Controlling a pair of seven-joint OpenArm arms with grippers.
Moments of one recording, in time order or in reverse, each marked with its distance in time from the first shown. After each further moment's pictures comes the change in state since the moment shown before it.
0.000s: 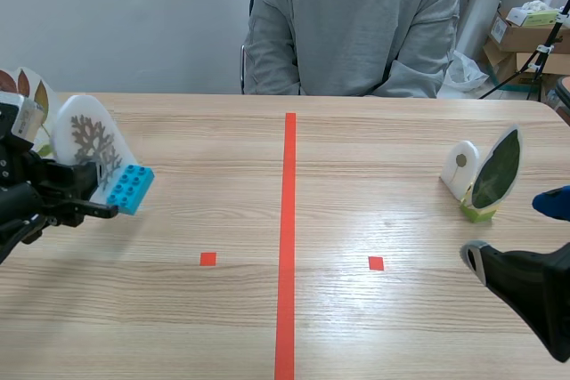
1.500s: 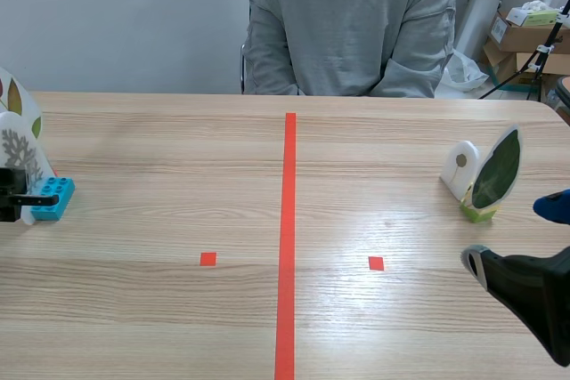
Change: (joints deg) left arm -15.2 -7.0 -4.4 -27.1 4.5 5.7 -4.0; right arm 0.0 0.0 0.0 0.0 -0.2 0.0 -1.1
